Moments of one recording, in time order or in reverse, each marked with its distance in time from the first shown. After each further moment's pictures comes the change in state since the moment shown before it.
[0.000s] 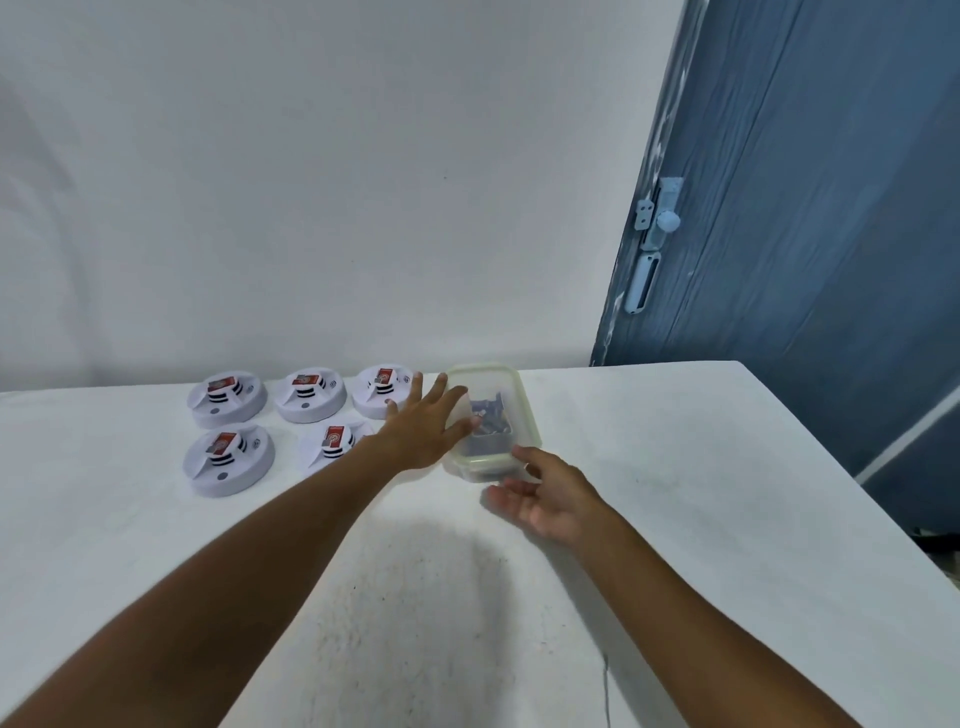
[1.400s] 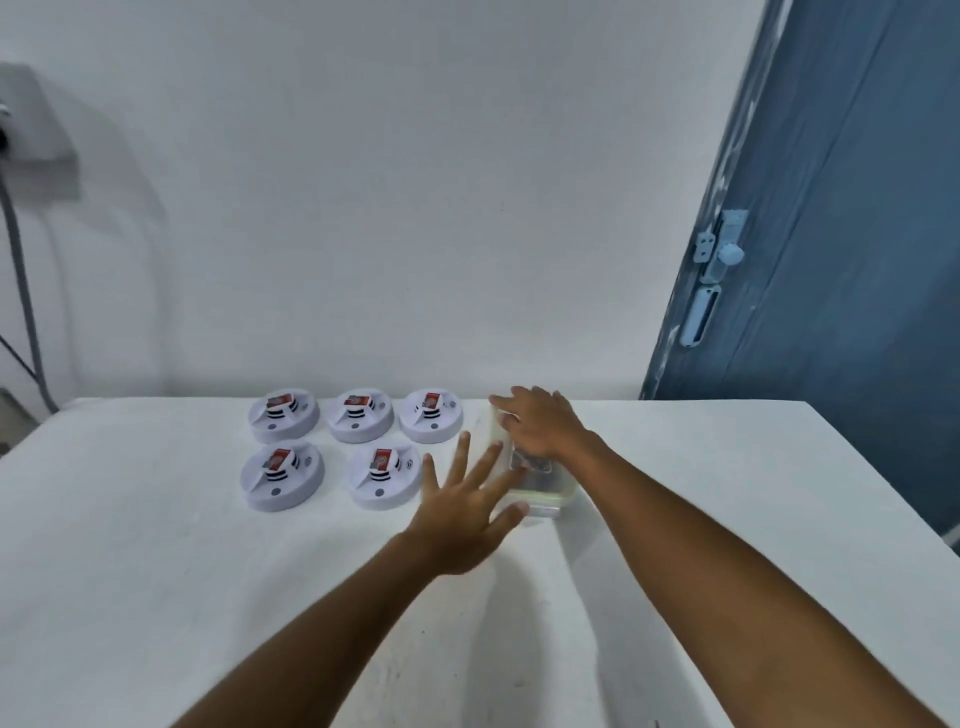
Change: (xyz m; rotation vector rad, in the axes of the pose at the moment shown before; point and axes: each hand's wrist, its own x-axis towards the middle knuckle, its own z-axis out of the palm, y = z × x) left_hand -0.067 0.016 0.024 0.133 0.063 0.068; right_hand 0.091 -0.058 0.079 -2.089 0.012 -0.816
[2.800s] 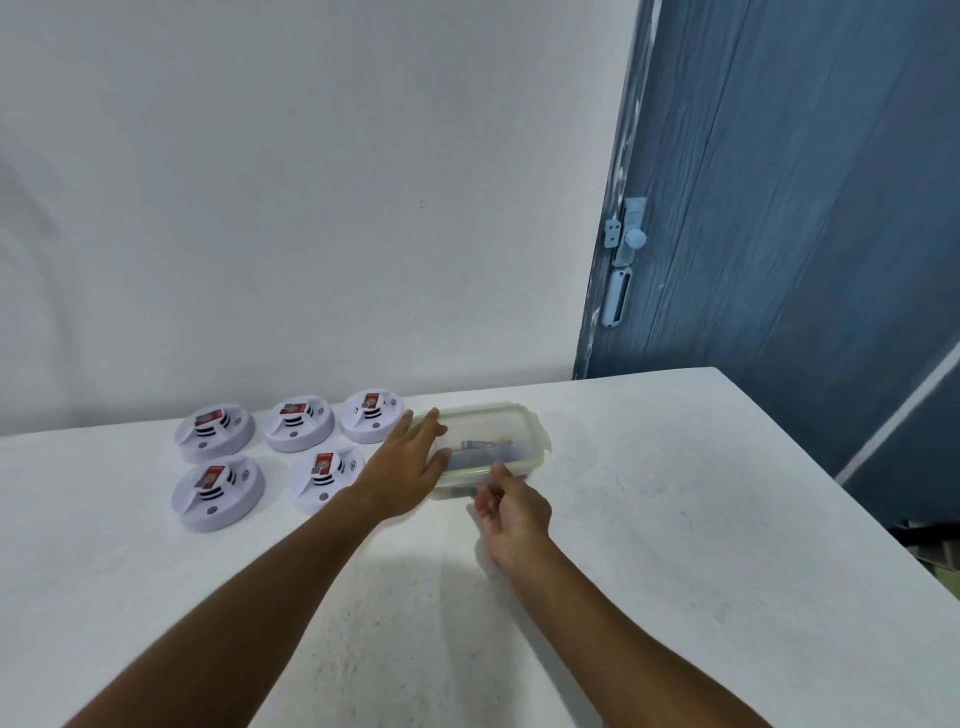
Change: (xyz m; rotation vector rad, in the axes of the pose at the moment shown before) left_hand 0.039 -0.023 -0.006 -0.304 0.127 0.044; right_hand -0.118 -0.043 0.047 2.220 0.459 0.916
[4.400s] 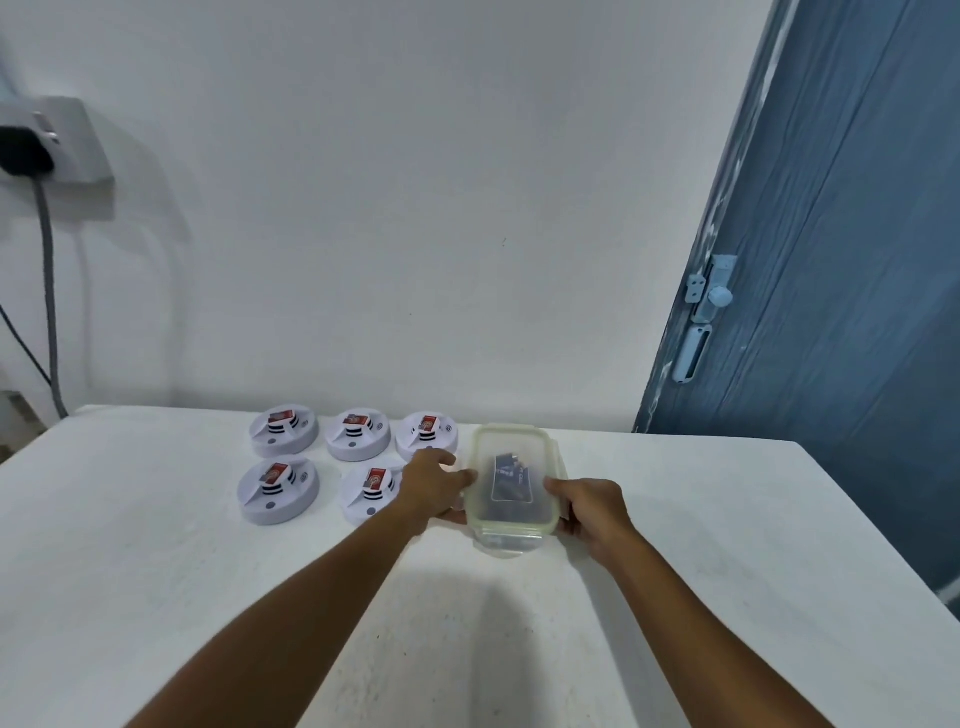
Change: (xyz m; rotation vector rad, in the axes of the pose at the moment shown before) left_hand 0.005 0.018 -0.028 -0.855 0.138 -0.773; right_hand 0.049 -0.067 0.010 -0.810 -0.166 -0.217
